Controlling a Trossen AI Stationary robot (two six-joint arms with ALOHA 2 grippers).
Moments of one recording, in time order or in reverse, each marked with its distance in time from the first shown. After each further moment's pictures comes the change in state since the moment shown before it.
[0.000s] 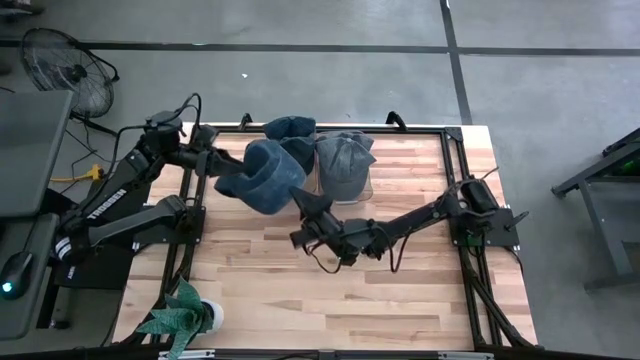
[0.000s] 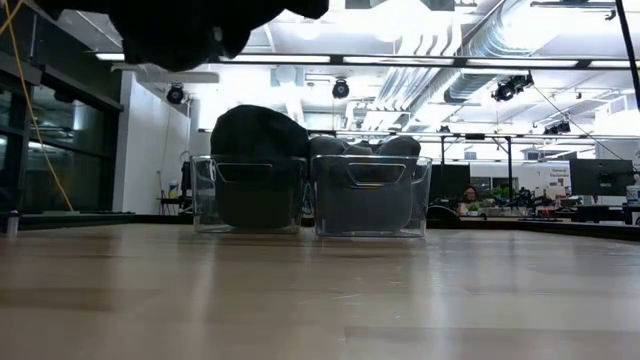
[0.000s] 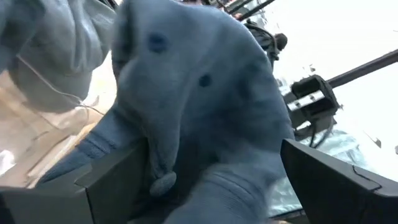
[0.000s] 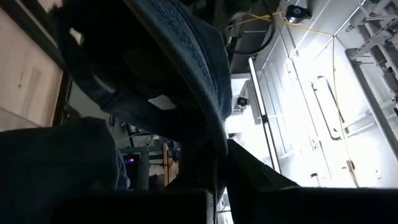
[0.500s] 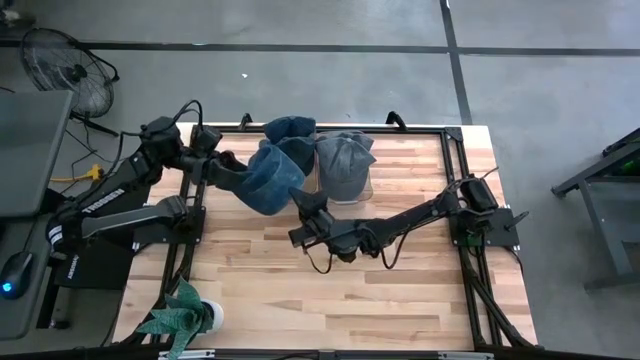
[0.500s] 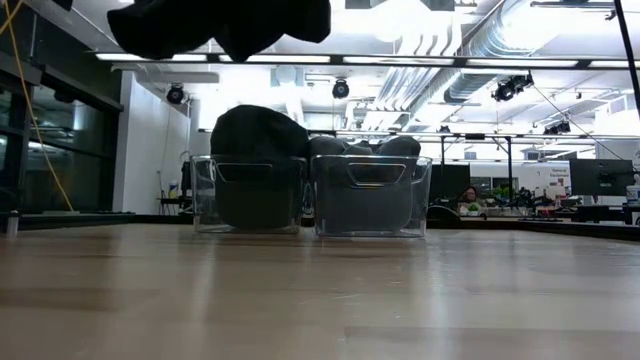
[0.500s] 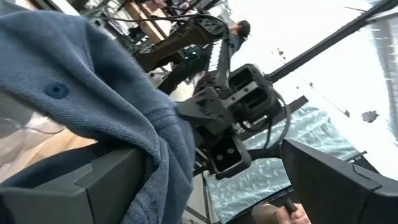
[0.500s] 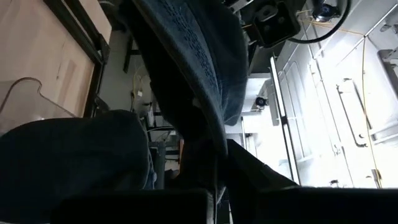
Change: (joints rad) left arm -0.201 0.000 -0.001 0.196 -0.086 -0.067; right arm -0.020 0.000 0.000 -0.220 0.007 0.180
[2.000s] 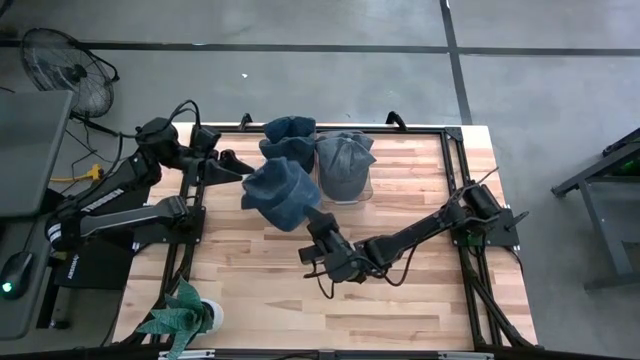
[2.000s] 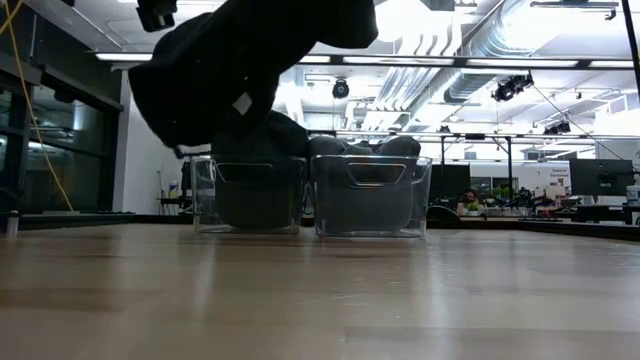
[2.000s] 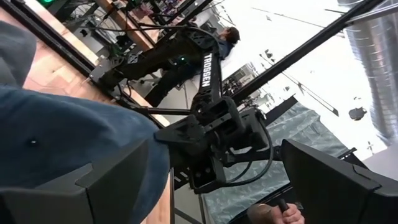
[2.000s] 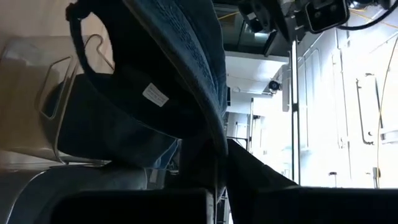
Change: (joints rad) left arm -0.025 0.003 0.003 0.074 -0.015 -0.023; right arm 0.119 0.001 0.000 -0.306 0.230 0.175
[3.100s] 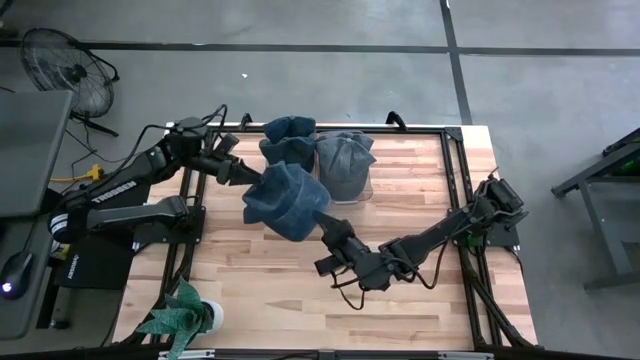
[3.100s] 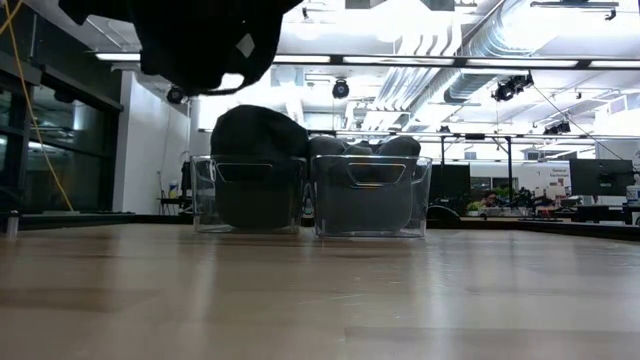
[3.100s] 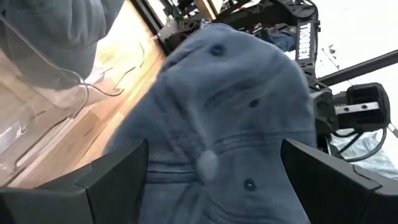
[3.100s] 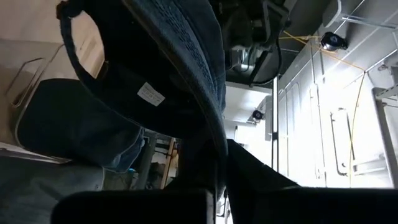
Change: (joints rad) left arm 0.000 0.131 -0.002 -0.225 -0.080 0.079; right arm 0.093 -0.154 0.000 -0.023 -0.032 -0.203
